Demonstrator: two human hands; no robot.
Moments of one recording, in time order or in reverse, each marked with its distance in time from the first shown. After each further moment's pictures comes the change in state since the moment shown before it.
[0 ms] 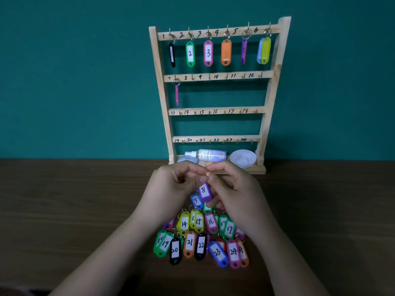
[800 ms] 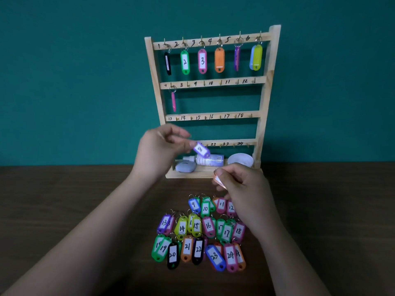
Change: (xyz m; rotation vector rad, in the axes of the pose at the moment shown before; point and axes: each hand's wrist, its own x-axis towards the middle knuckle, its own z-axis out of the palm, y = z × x) left_hand 0.075 0.019 -0.027 -0.024 0.196 0.004; right_hand 0.007 0.004 -0.016 -0.048 0.178 0.037
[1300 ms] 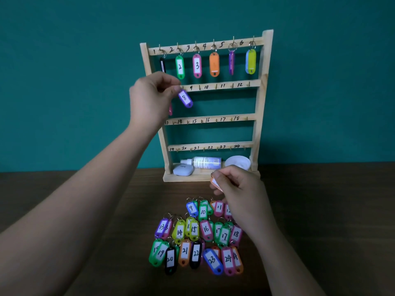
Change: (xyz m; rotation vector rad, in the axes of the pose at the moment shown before) left_hand 0.090 0.052 -0.012 0.198 0.295 0.283; right_hand -0.001 0.000 0.000 0.006 0.003 -0.013
